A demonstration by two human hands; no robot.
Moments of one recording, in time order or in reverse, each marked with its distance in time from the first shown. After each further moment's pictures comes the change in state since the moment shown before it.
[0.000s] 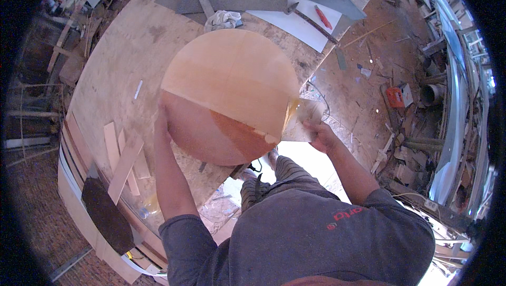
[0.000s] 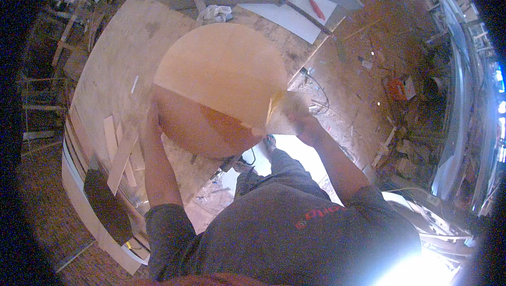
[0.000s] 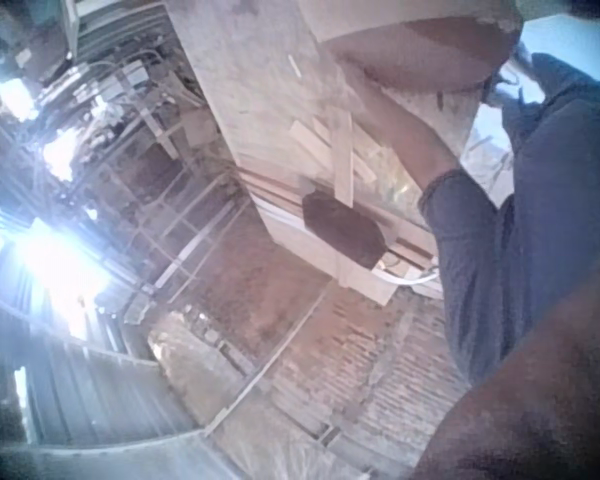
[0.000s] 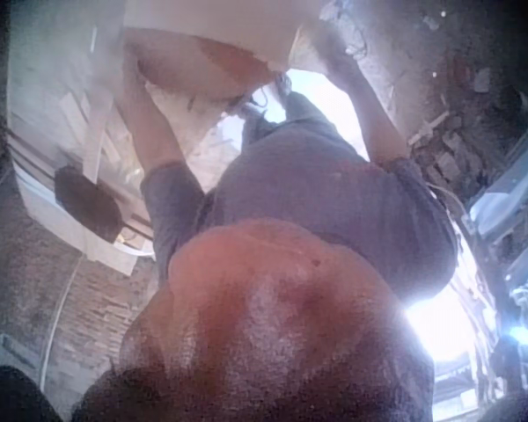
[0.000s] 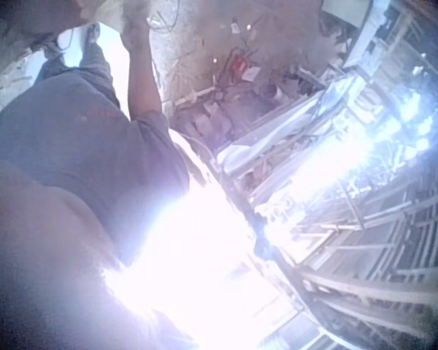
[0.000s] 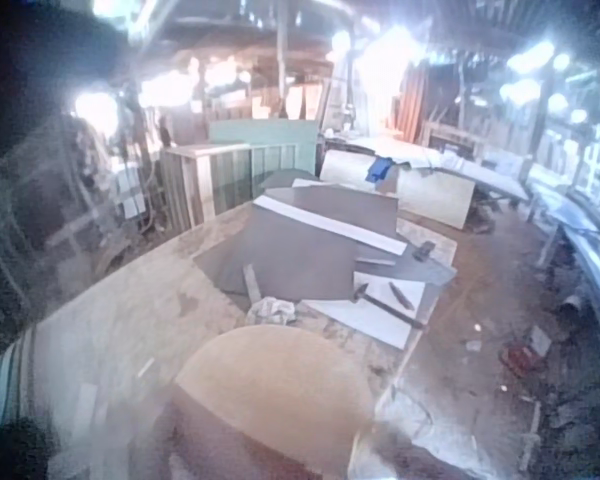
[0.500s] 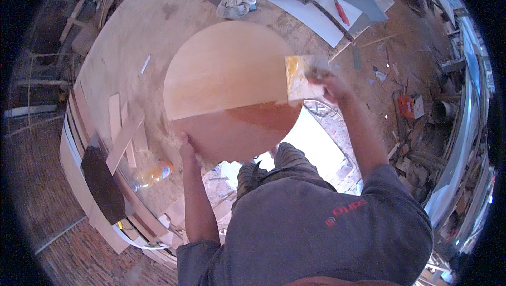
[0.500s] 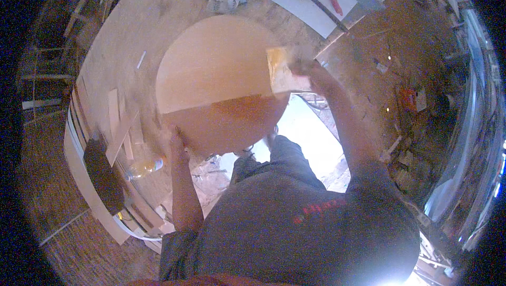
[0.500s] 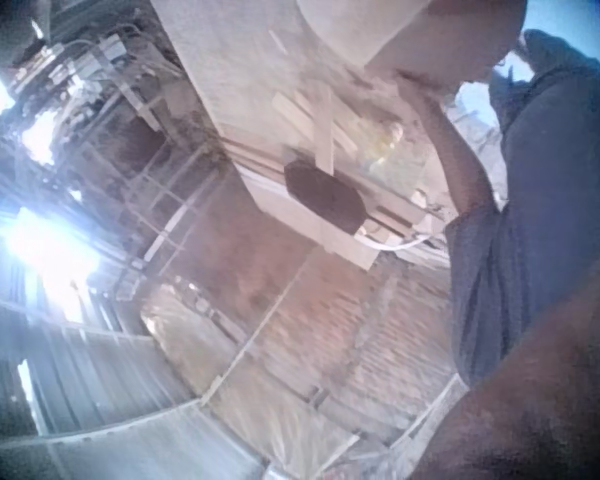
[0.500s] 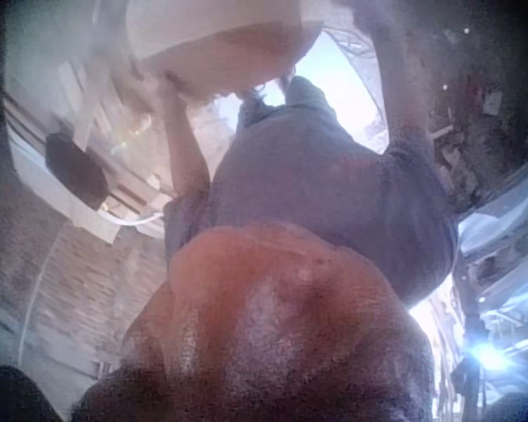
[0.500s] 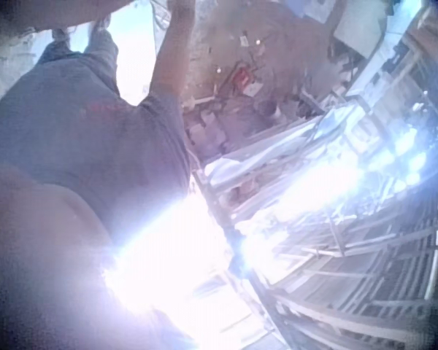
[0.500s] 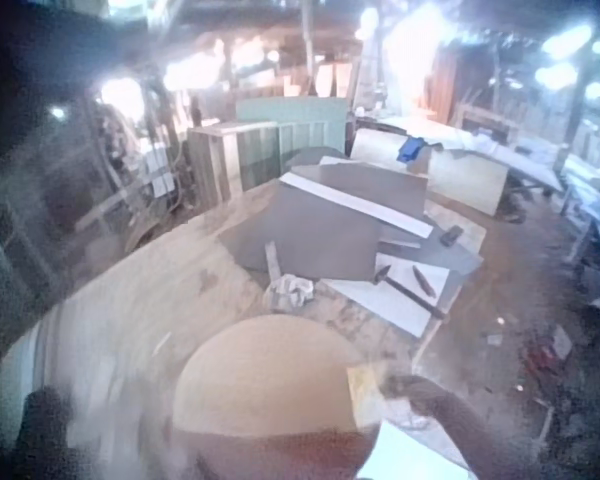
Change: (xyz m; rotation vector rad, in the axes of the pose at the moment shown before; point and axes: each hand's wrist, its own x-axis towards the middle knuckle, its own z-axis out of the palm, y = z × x) left_hand -0.125 -0.132 0.006 -0.151 0.292 -0.191; right_hand 0.081 -0.123 0.031 -0.578 -0.100 -0.024
